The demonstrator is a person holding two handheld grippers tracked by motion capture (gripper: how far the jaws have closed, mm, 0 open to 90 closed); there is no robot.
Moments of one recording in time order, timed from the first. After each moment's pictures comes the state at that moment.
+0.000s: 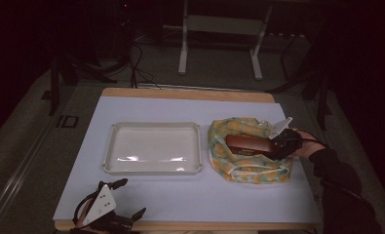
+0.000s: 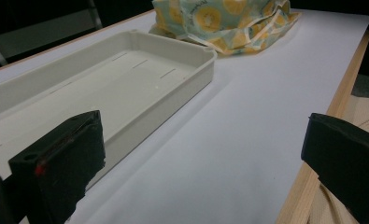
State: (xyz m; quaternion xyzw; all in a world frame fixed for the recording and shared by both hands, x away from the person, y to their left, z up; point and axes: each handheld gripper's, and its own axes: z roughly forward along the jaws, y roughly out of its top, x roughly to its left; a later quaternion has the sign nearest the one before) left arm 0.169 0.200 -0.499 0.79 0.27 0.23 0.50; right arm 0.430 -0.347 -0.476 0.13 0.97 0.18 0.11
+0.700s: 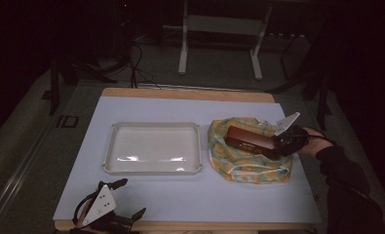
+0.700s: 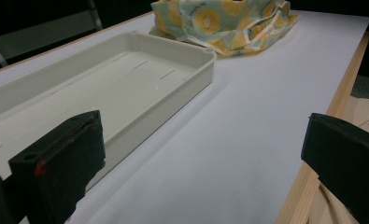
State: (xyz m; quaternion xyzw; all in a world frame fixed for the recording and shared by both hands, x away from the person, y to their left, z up) left arm 0.169 0.200 -0.498 0.79 0.27 0.23 0.50; right arm 0.424 -0.352 -0.446 0.13 0.97 0.19 0.10
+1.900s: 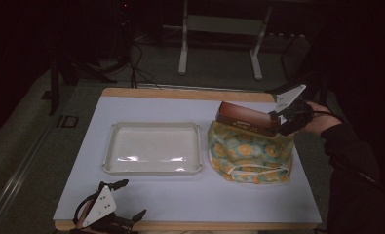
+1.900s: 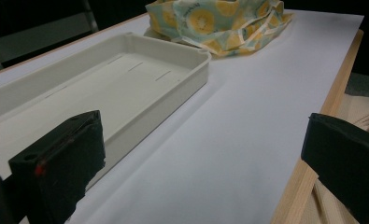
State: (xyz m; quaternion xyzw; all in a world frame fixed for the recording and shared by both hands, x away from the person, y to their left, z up) left arm 0.167 0.199 -0.498 0.79 0.26 0.23 0.51; right arm 0.423 -0.309 -0.342 0.08 0.96 0.21 0.15
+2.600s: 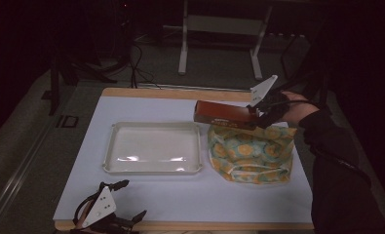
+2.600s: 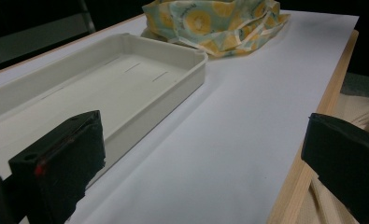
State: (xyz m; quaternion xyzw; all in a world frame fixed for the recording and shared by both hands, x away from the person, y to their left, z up) left arm 0.166 0.199 -0.498 0.79 0.26 0.22 0.51; right arm 0.428 -0.234 -0.321 0.02 0.97 0.20 0.15
